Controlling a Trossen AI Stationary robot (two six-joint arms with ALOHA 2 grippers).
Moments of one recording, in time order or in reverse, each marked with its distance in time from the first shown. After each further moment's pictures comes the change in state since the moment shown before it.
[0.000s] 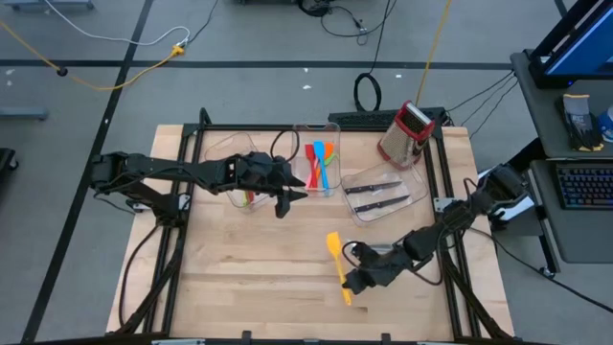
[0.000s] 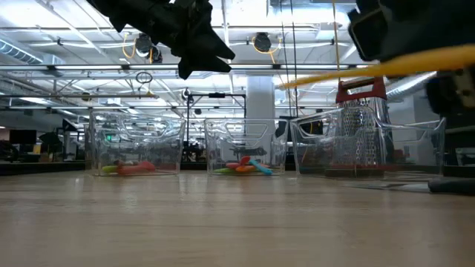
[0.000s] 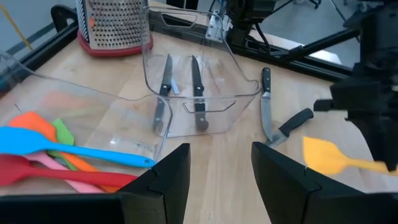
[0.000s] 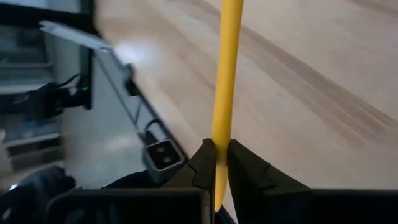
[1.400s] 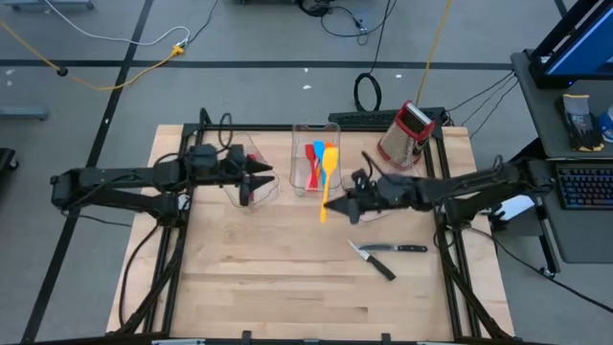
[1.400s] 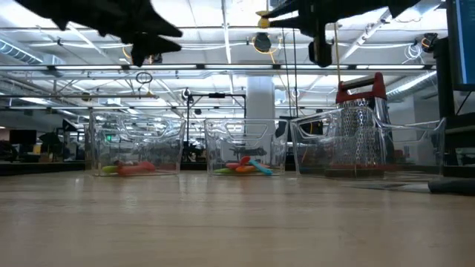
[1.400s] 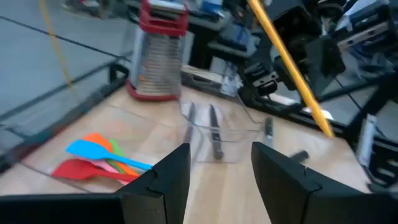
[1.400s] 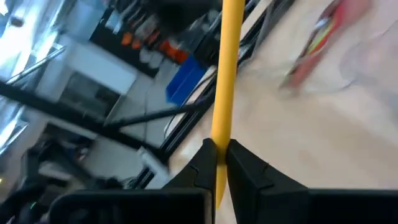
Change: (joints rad) left arm 0.092 -0.483 -0.297 0.055 -0.011 -0.027; right arm -0.499 -0.304 0.002 0.135 -0.052 -0.654
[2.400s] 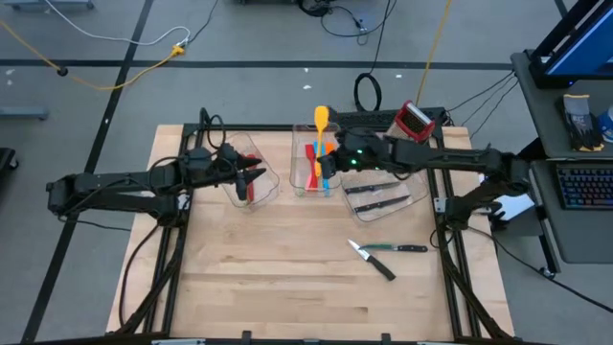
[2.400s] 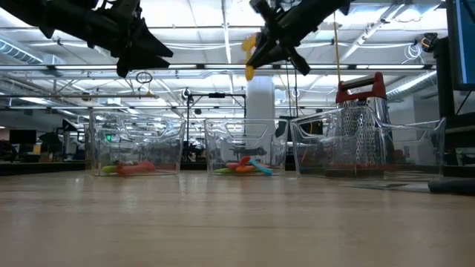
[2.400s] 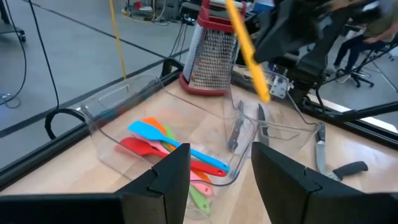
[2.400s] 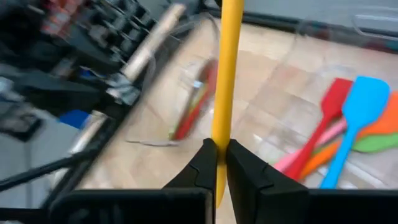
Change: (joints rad) left arm 0.033 -0.101 -0.108 -0.010 -0.173 -0.020; right arm -0.315 0.218 0.417 -0.514 0.026 -0.189
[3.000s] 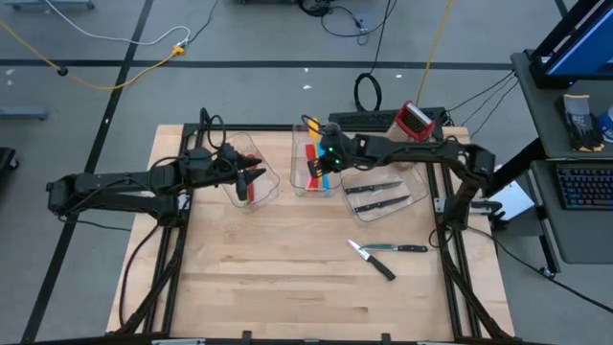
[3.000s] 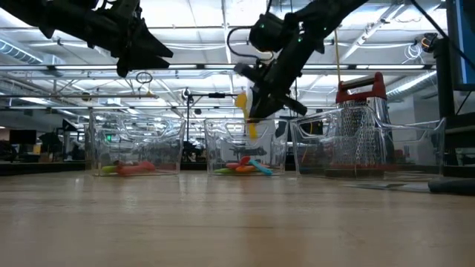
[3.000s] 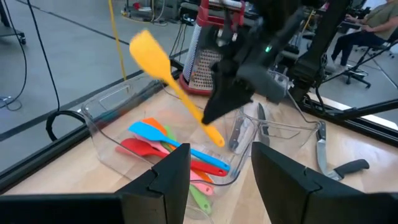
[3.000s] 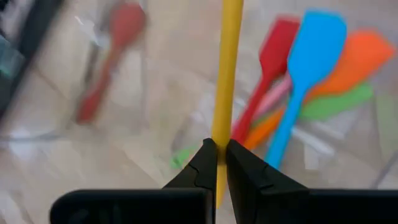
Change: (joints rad) left arm 0.000 0.000 0.000 -0.001 0.001 0.014; right arm -0.096 0.283 0.080 -0.121 -0.043 -0.008
